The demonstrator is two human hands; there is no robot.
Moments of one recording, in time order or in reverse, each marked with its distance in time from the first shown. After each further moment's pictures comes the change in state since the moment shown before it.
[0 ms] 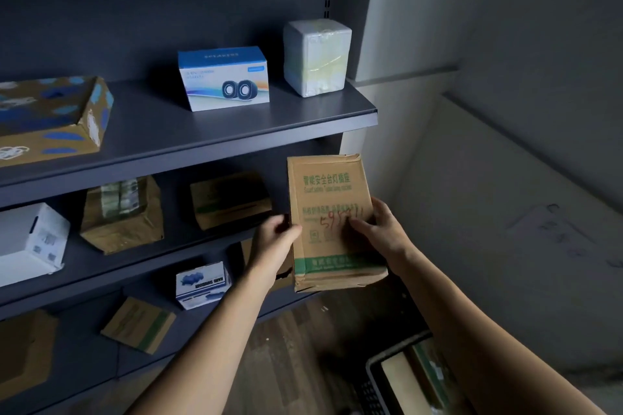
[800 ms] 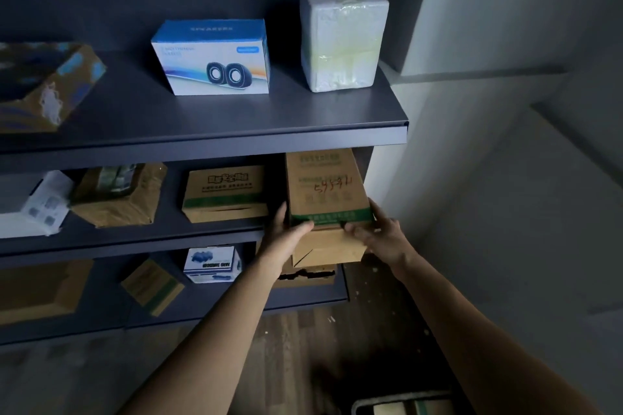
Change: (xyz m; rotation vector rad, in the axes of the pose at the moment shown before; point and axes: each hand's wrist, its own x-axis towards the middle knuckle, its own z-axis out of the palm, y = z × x) left_hand 0.103 0.004 0.086 -0.045 0.123 -0.123; right_hand 0.192 0.067 -0.038 -0.231 -0.351 -0.013
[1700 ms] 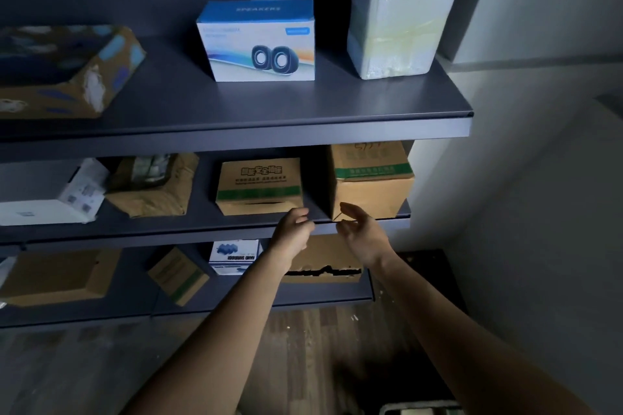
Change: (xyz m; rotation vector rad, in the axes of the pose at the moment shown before) left_hand 0.035 -0.025 -0.052 0.037 0.022 -0.098; right_hand -0.010 -0.072 0.105 -0.118 -0.042 -0.059
